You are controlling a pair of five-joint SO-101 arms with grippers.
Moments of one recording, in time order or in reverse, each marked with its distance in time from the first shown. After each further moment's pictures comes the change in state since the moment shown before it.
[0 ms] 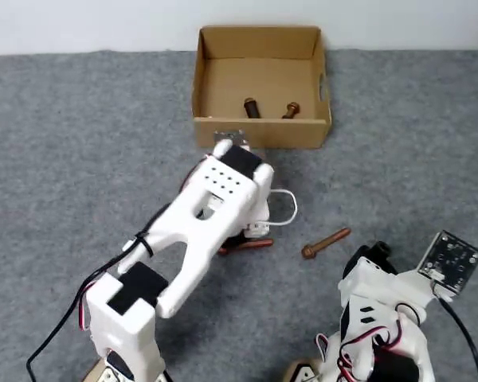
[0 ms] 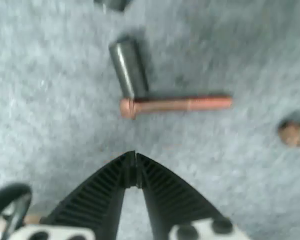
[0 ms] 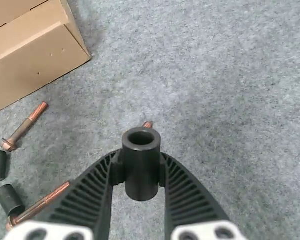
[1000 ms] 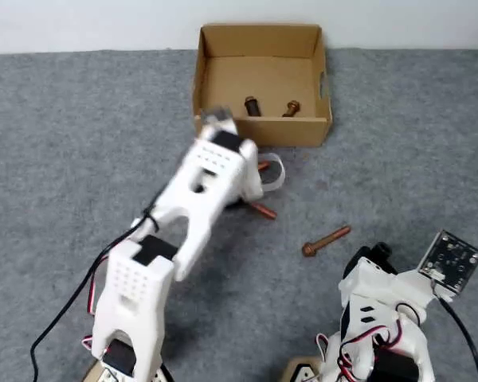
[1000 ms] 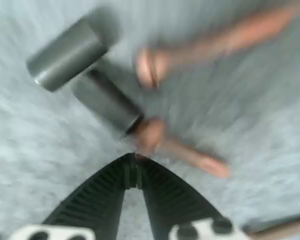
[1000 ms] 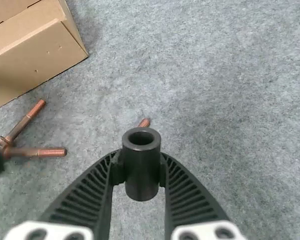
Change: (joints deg) left arm -8.8 19.3 -20.9 -11.3 0.3; right arm 0.4 0.0 0.4 0.0 0.0
